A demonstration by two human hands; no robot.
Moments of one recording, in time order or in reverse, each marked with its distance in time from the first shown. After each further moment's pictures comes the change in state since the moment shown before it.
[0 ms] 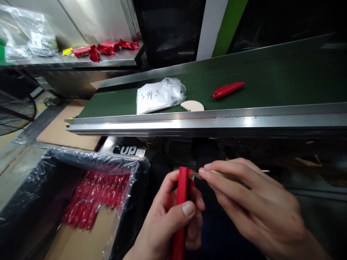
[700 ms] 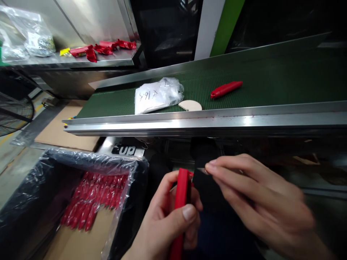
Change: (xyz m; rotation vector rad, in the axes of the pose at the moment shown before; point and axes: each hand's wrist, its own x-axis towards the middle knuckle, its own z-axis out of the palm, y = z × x) left_hand -0.001 -0.001 0.002 0.041 0.023 -0.007; right_hand -0.003 0.008 -0.006 0.031 0.014 0.081
